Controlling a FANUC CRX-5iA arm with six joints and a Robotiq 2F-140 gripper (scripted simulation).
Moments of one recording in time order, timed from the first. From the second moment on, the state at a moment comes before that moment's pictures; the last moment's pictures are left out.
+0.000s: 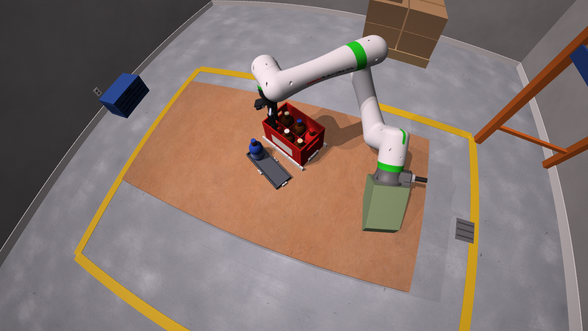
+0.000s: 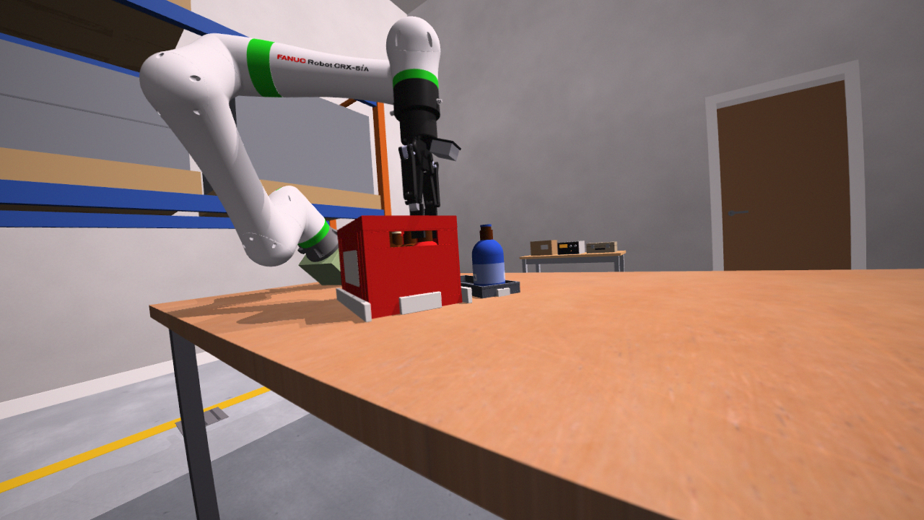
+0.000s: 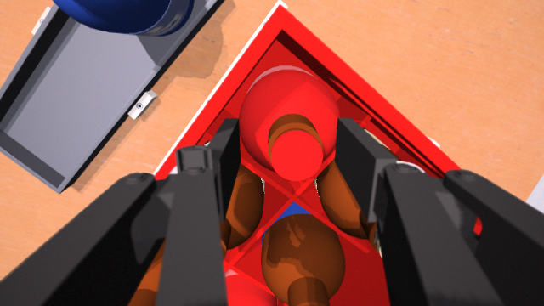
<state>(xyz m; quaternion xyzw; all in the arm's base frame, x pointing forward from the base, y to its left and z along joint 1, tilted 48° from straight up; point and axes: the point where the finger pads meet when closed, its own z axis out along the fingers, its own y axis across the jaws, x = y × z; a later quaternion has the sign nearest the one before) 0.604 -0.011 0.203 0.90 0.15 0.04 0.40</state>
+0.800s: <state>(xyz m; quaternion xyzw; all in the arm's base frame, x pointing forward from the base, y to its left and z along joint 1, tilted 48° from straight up) 0.603 -0.010 0.205 0.90 0.15 0.04 0.40</state>
